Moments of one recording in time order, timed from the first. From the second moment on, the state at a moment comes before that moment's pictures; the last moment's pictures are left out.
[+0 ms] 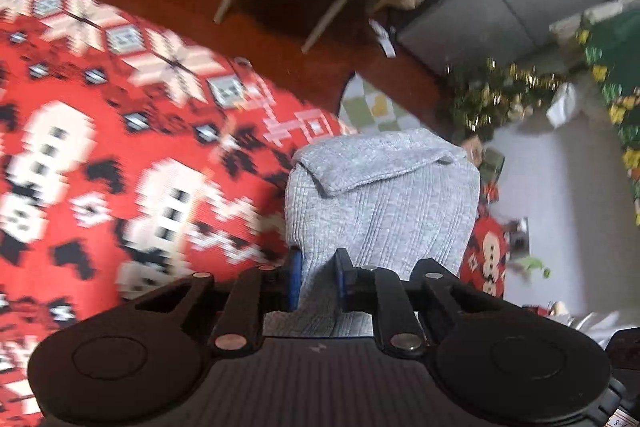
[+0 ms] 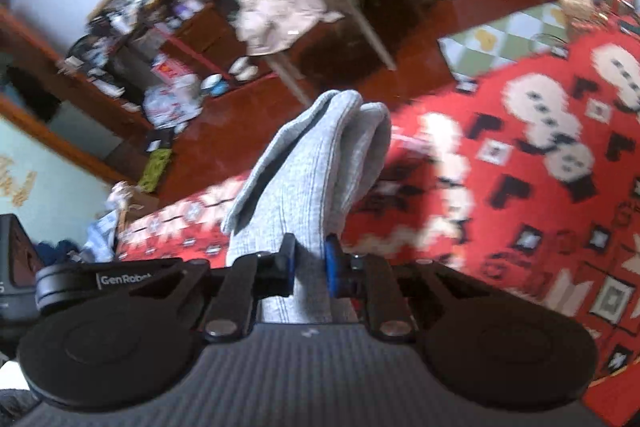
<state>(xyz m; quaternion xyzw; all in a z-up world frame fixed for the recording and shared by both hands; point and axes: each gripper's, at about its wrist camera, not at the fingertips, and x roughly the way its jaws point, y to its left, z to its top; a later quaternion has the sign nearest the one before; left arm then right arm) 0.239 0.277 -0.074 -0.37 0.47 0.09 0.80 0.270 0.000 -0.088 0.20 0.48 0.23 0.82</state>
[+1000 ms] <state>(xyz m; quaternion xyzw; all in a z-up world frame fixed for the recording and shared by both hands) 0.059 0.587 -0.015 -0.32 0.41 0.20 0.83 0.134 0.368 -0.075 0.27 0.51 0.37 0.73</state>
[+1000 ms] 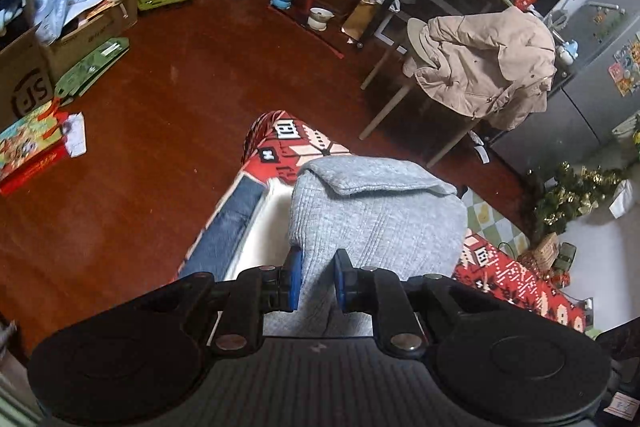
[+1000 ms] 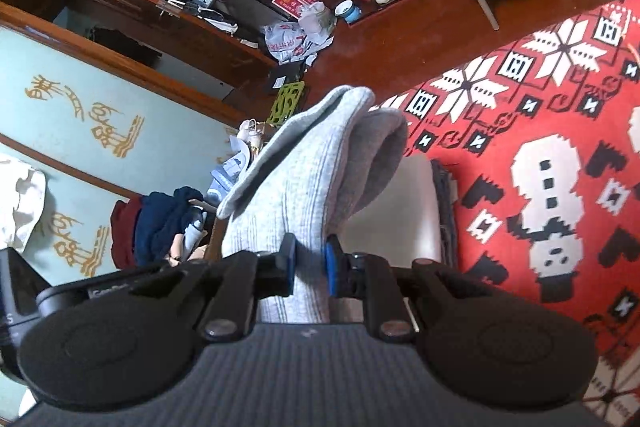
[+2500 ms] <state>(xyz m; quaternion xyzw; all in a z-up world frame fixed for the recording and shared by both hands) 0.206 0.449 -0.047 0.12 0.55 0.15 0.82 0.302 0.305 -0.187 0.30 0.57 0.36 0.67</state>
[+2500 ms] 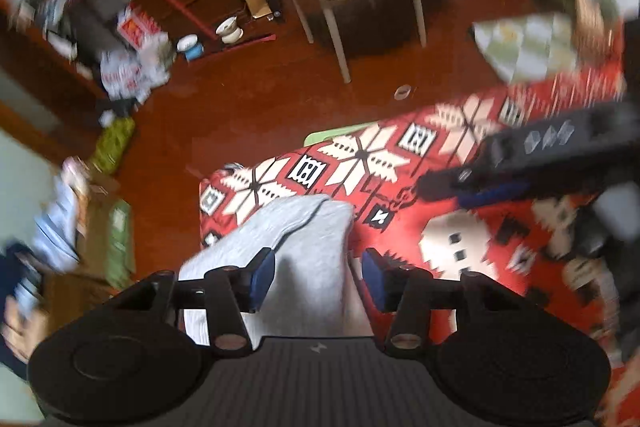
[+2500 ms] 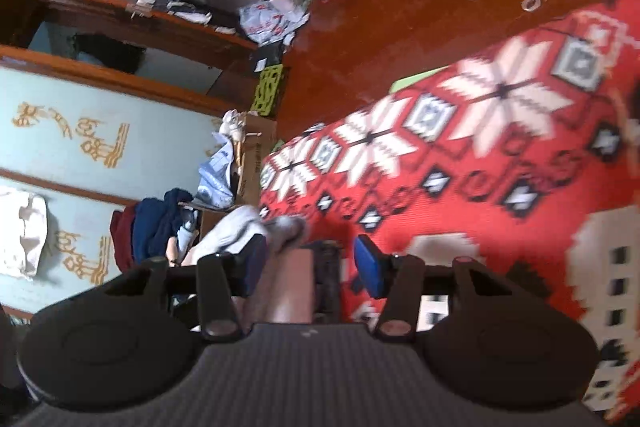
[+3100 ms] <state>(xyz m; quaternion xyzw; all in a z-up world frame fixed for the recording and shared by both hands) 0.232 0.470 -0.051 0.05 0.56 0.27 0.78 0.325 0.287 -0.212 0.27 0.56 0.42 0.66</state>
